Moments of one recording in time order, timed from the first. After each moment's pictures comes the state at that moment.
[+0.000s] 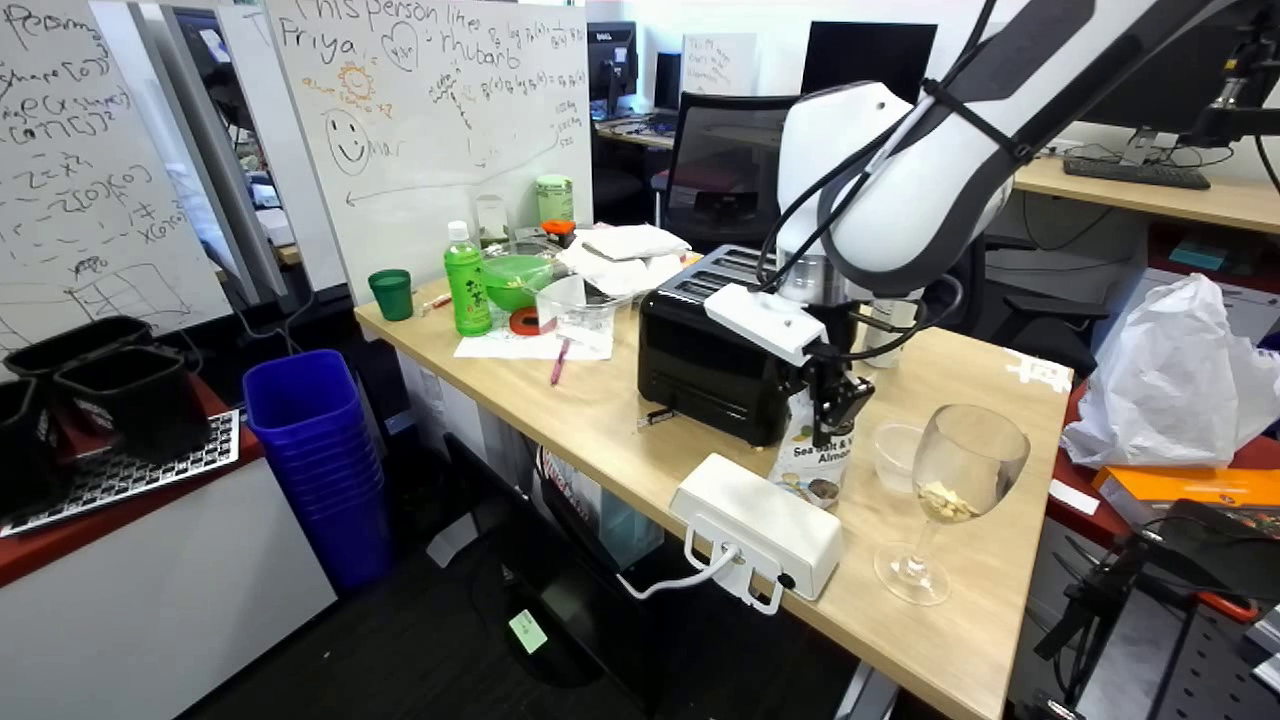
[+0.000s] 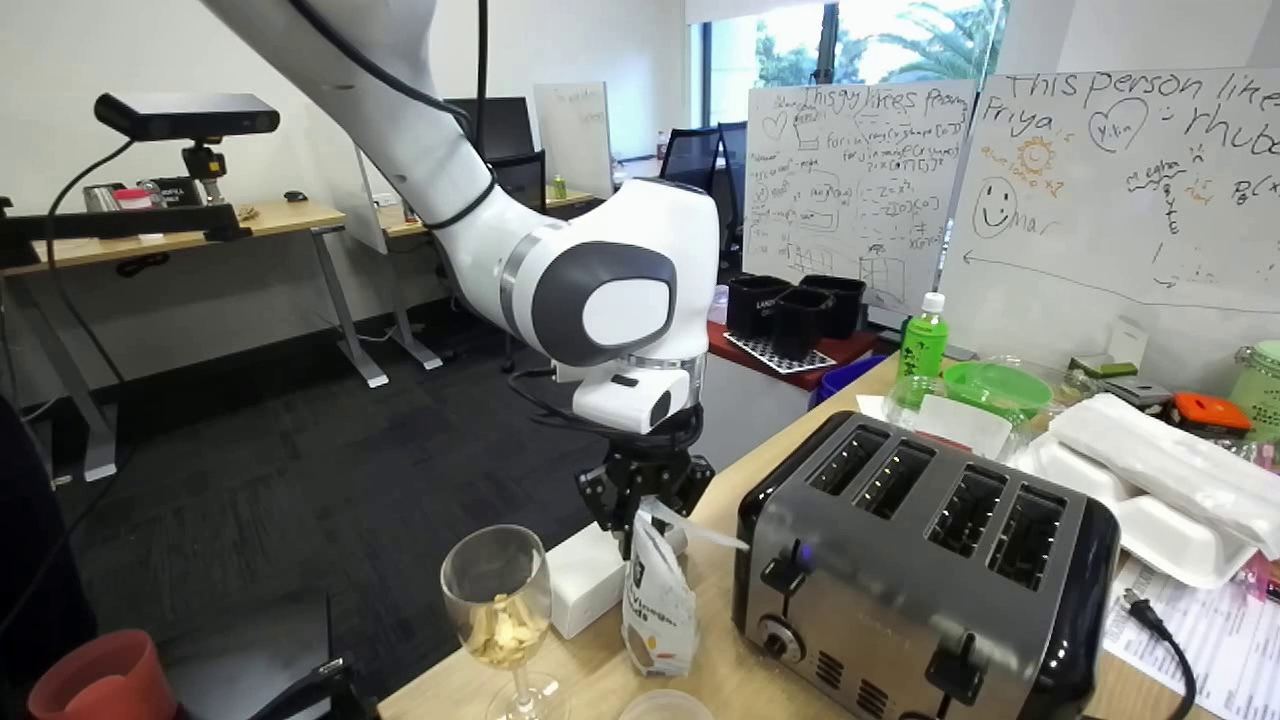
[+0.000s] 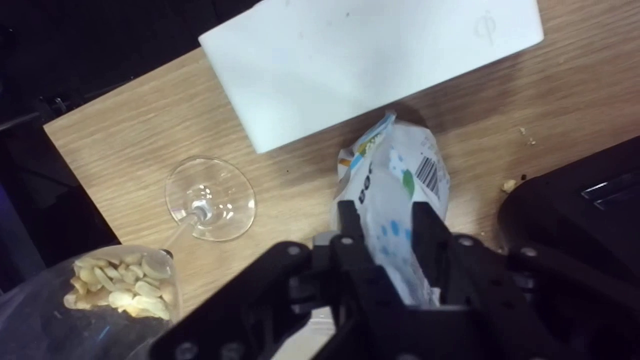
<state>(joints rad) 0.13 0.33 0.02 -2.29 -0.03 2.49 1.91</state>
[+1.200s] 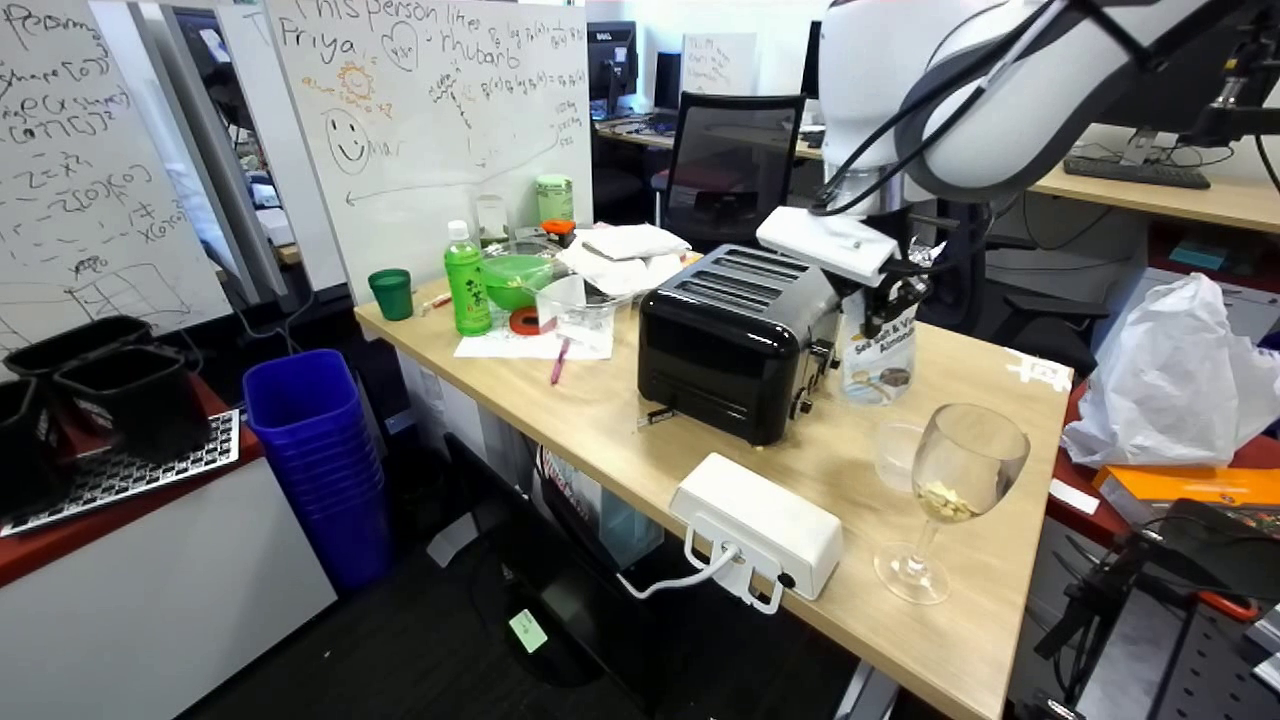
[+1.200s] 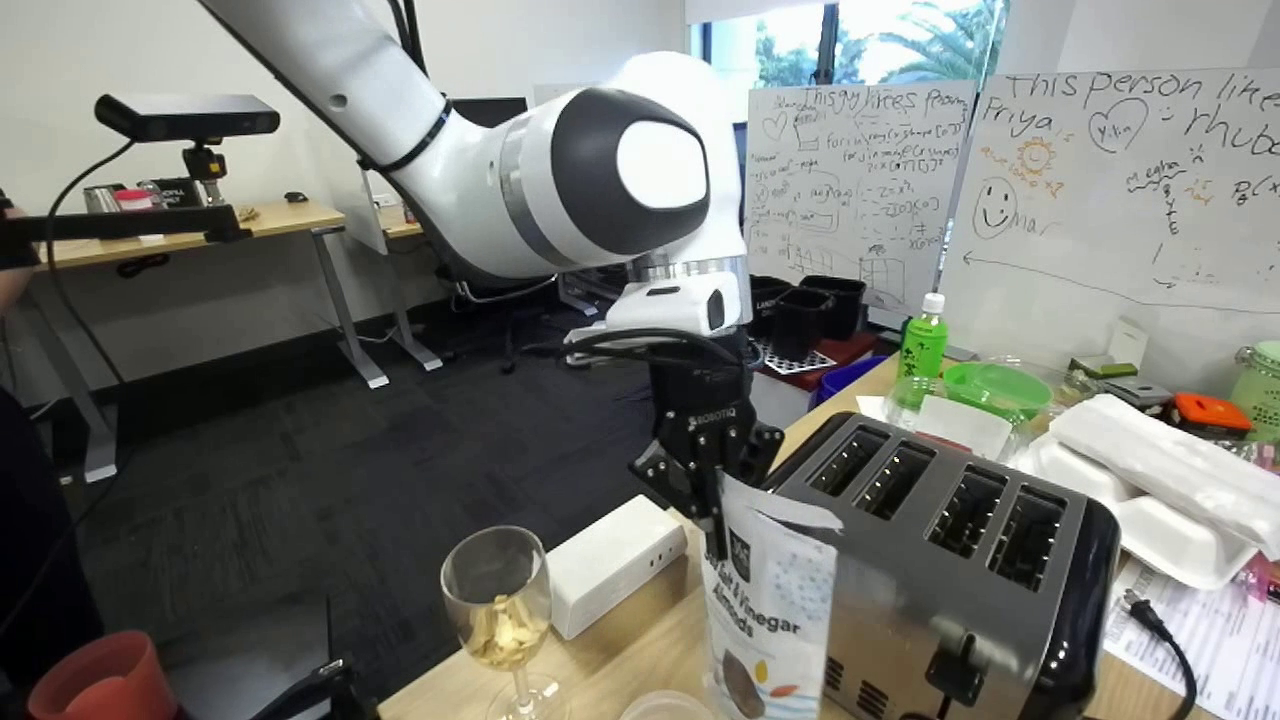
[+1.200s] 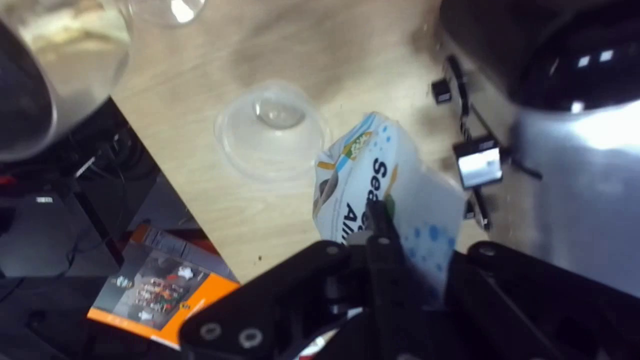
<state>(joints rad) 0.13 0.15 -0.09 -2.29 -0.43 2.31 1.98</state>
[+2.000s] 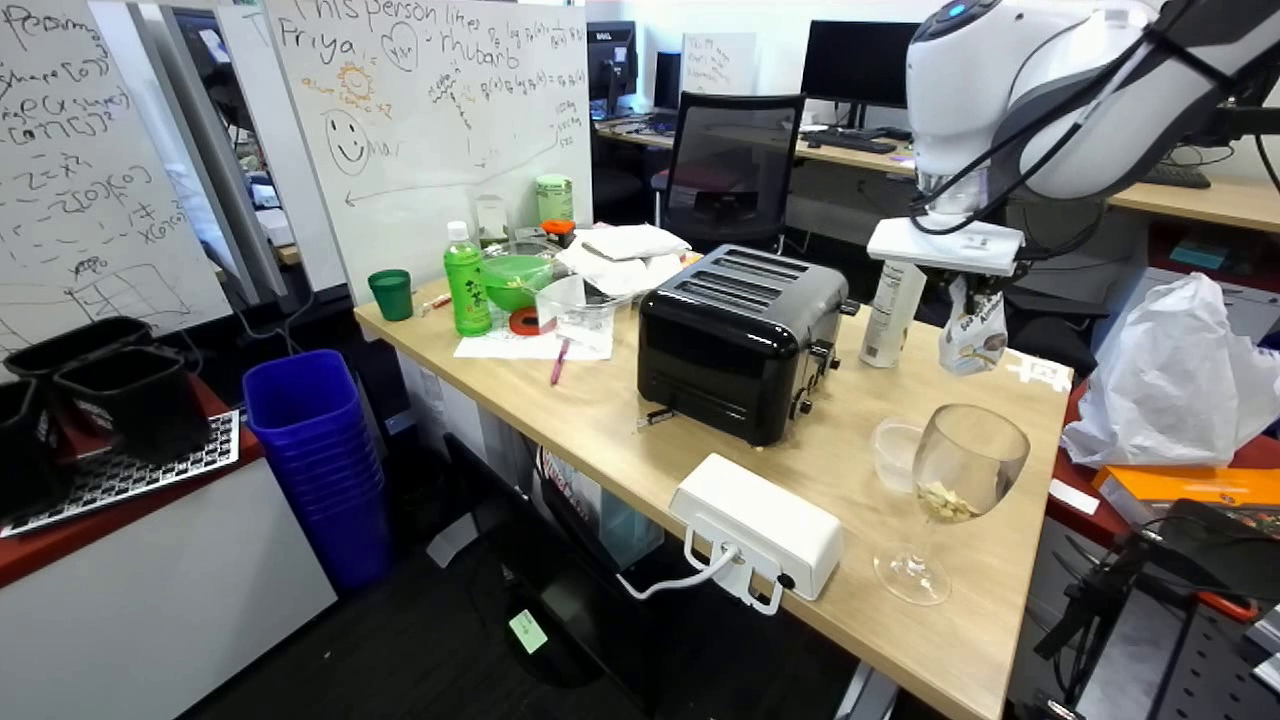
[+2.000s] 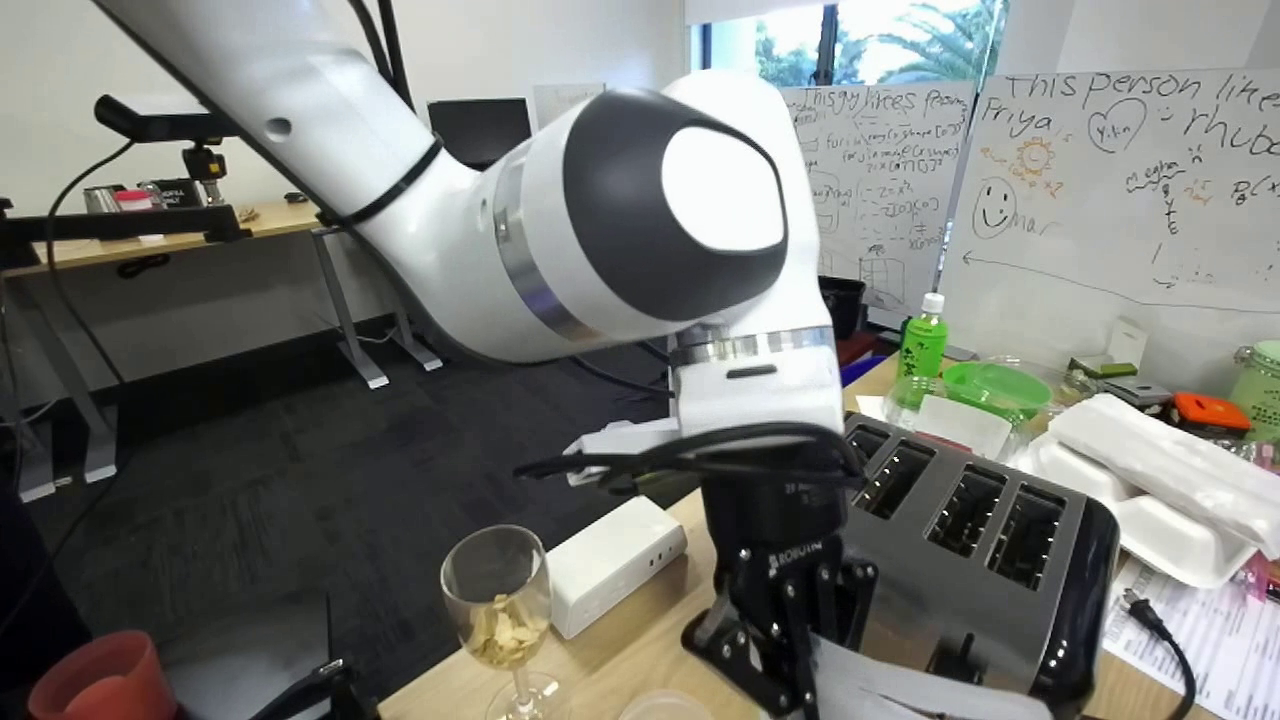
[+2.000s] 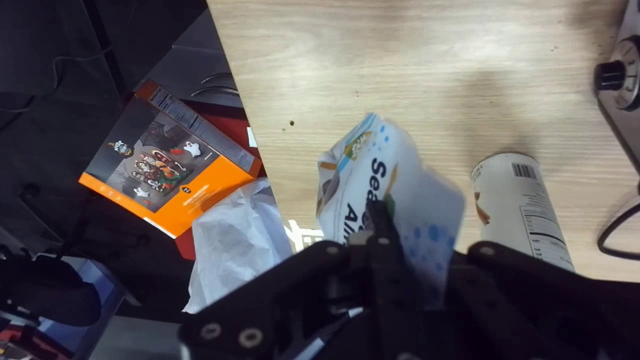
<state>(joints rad) -0.05 0.10 -0.15 -2.38 -0.68 2.31 1.76</state>
